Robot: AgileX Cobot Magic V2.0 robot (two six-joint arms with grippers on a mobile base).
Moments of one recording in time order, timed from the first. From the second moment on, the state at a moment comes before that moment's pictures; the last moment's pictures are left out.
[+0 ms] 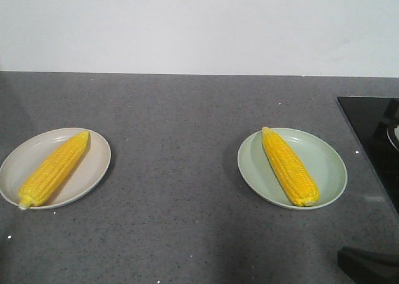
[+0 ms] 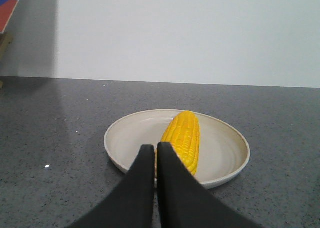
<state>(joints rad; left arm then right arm) 0.00 -0.01 0.02 0.03 0.10 -0.14 -0.01 0.42 -0.33 0.78 0.77 -0.88</state>
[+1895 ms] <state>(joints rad) 0.00 -0.01 0.02 0.03 0.10 -0.14 -0.01 -0.01 0.03 -0.06 -0.06 0.05</state>
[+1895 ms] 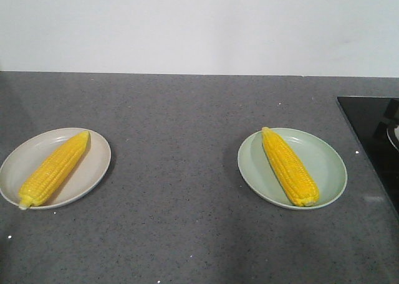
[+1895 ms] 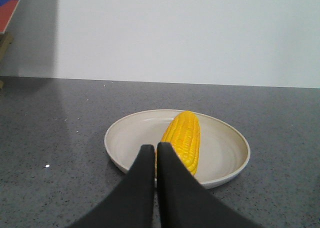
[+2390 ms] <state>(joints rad) 0.00 -0.01 0.02 0.03 0.10 -0.14 -0.01 -0.01 0.03 -0.14 -0.16 0.06</state>
